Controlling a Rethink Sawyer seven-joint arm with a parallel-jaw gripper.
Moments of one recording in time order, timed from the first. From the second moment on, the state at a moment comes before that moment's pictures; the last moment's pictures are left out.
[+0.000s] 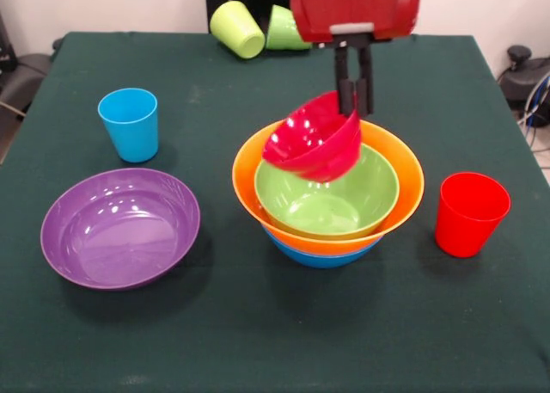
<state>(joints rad) -0.52 -0.75 0.53 1.61 -0.41 0.44 2.23</state>
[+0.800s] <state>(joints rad) -0.52 -0.68 0.49 1.63 -0.44 0.35 2.23</state>
